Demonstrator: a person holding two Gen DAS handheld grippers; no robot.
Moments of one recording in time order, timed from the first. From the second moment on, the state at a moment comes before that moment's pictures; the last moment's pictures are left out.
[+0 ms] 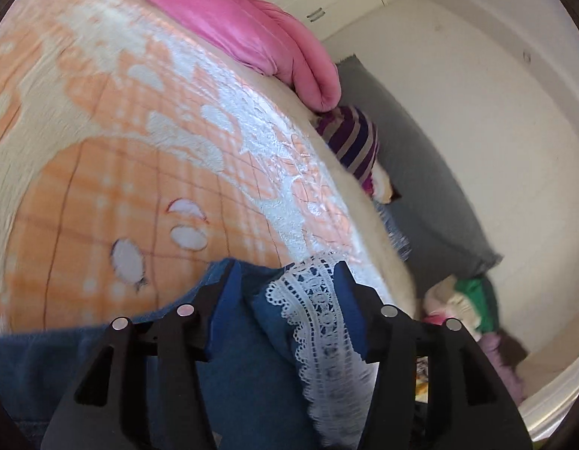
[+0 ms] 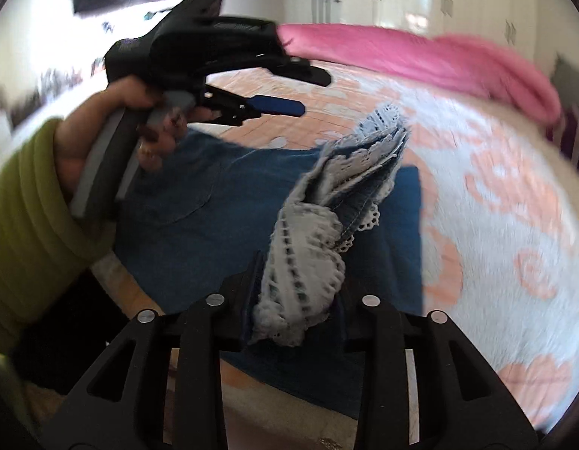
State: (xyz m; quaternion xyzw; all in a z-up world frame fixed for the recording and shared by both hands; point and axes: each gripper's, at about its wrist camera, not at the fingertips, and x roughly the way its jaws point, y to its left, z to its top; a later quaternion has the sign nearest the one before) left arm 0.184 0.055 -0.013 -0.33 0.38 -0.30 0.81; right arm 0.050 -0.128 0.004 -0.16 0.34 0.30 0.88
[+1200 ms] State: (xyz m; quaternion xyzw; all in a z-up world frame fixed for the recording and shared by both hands) left arm 0.220 0.053 -0.040 -0.25 0.42 -0.26 0.84; right arm 0.004 -0.115 0.002 -0.15 0.36 0.38 0.84
